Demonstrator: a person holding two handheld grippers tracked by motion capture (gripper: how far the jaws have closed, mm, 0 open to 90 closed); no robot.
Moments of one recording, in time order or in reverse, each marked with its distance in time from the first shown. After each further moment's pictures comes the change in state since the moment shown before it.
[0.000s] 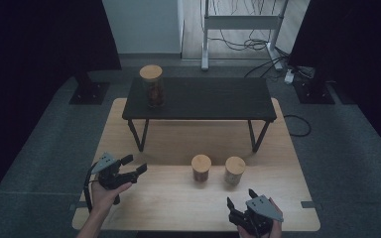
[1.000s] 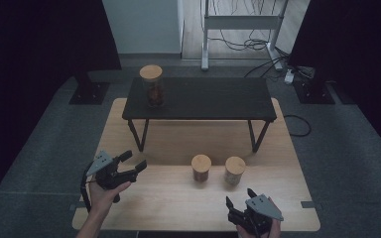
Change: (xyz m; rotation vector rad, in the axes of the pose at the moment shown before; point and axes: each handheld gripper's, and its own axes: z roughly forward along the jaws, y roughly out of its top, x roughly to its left) left arm -0.013 0.007 -0.012 -0.082 0.004 0.016; right arm 0.000 0.002 -0.001 -0.006 0.011 0.019
